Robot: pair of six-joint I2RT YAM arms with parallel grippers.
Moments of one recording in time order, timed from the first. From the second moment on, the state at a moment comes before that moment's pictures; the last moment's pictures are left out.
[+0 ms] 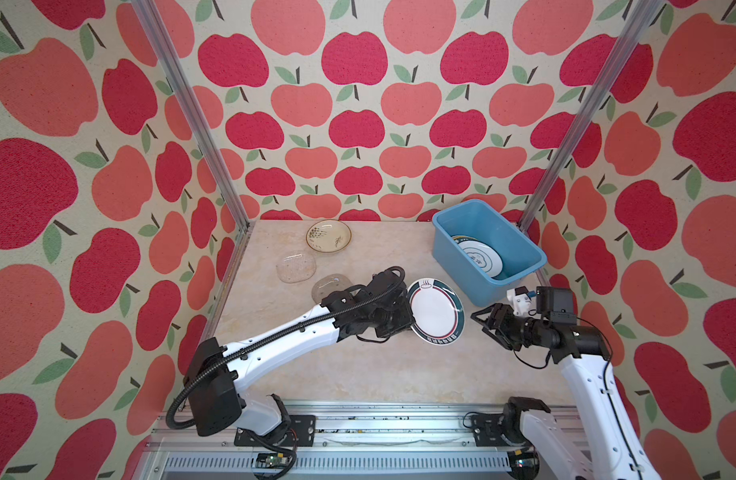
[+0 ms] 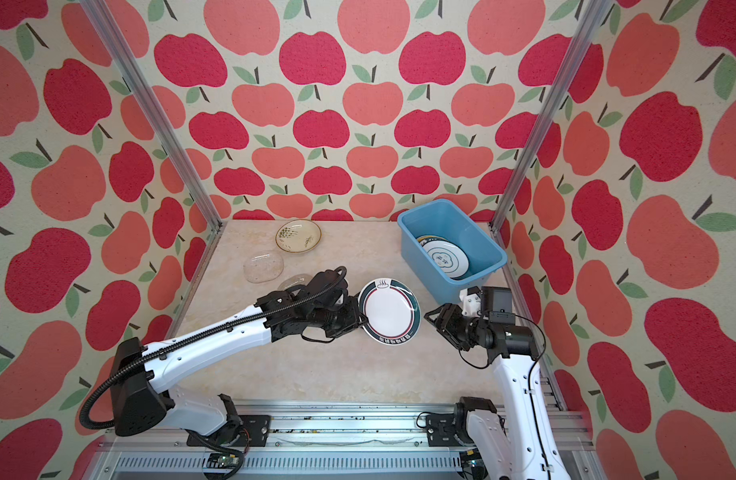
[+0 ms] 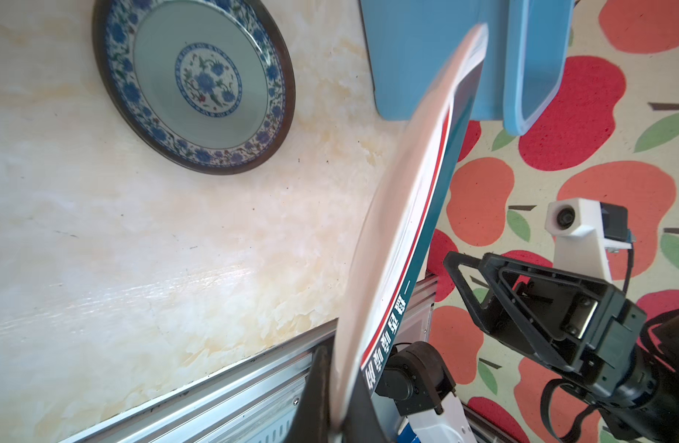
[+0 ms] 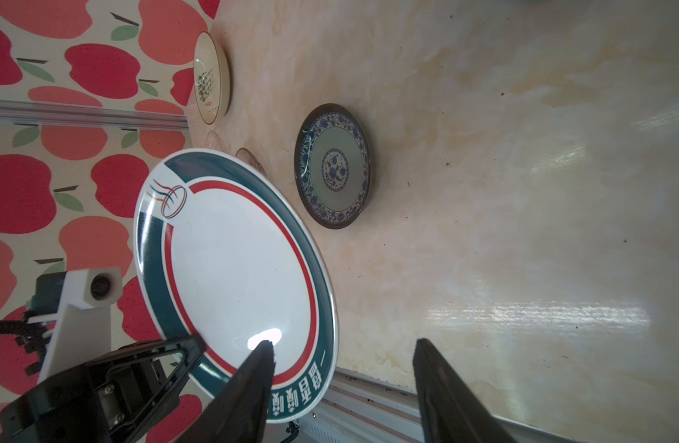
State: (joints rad) left arm -0.95 1.41 1.24 -0.60 0.17 -1.19; right arm 0.01 0.82 0.85 -0.96 -0.66 0.62
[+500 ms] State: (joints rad) left arm -0.85 1.33 1.33 -0.63 0.26 -1.22; right arm 0.22 0.93 0.93 -0.56 -0.81 0.83
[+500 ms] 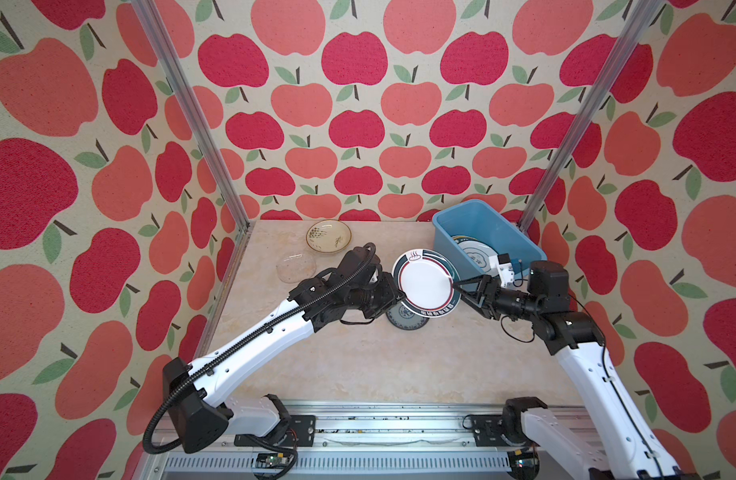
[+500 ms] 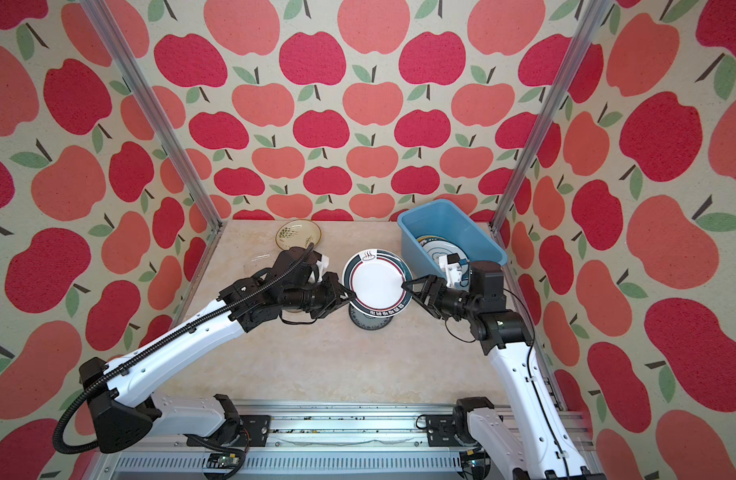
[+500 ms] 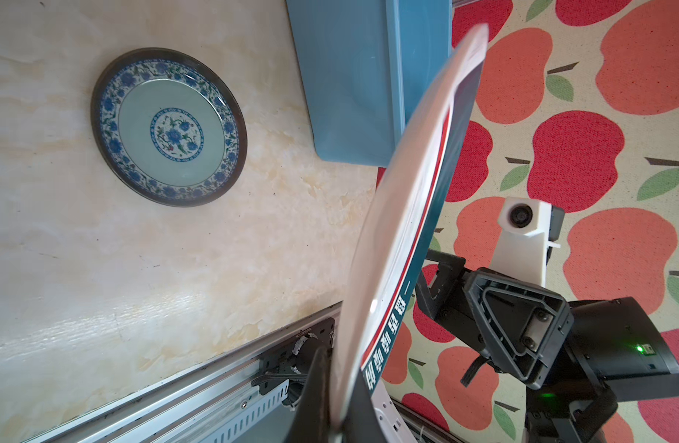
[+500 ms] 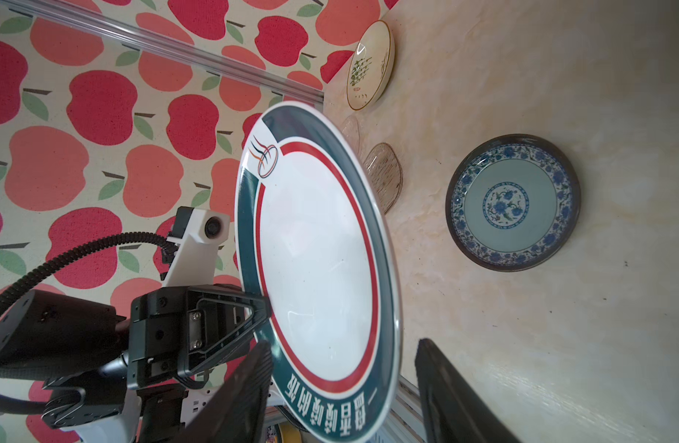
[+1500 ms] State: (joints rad) left arm -0.70 1.42 1.50 -0.55 0.31 -1.23; right arm 0.12 1.18 1.12 -0.39 -0.68 1.00
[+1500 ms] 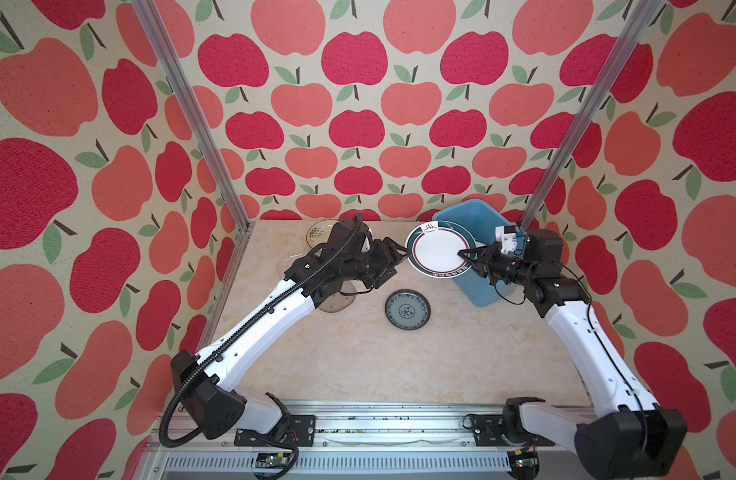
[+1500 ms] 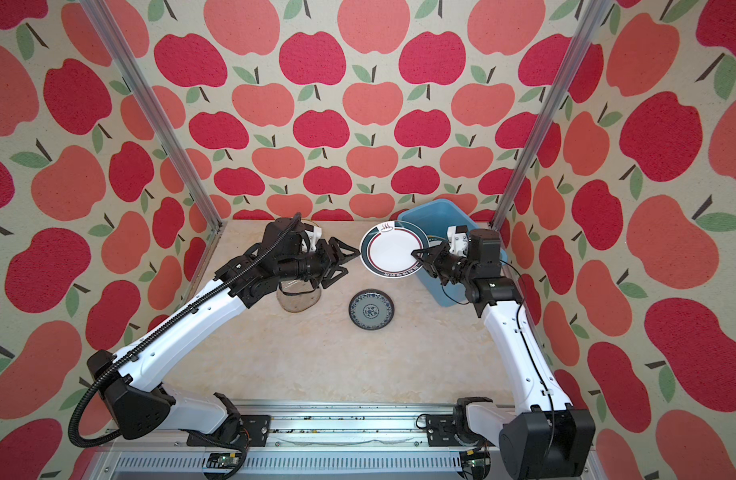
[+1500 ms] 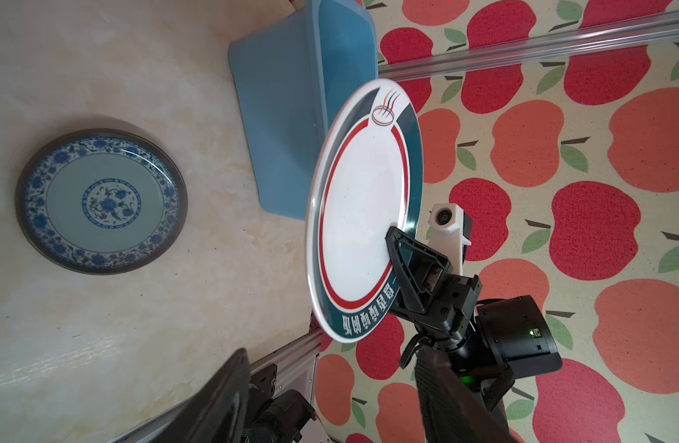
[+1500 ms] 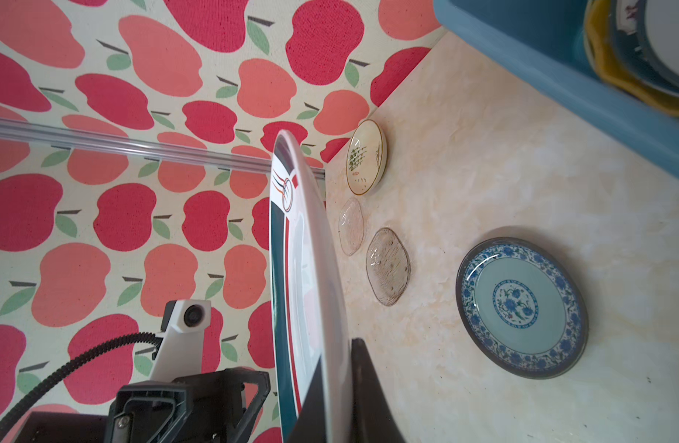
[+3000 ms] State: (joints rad) left arm -0.60 1.59 1.61 -0.68 0.34 -0.94; right arm -0.03 1.63 1.39 -0.68 -0.03 1.20
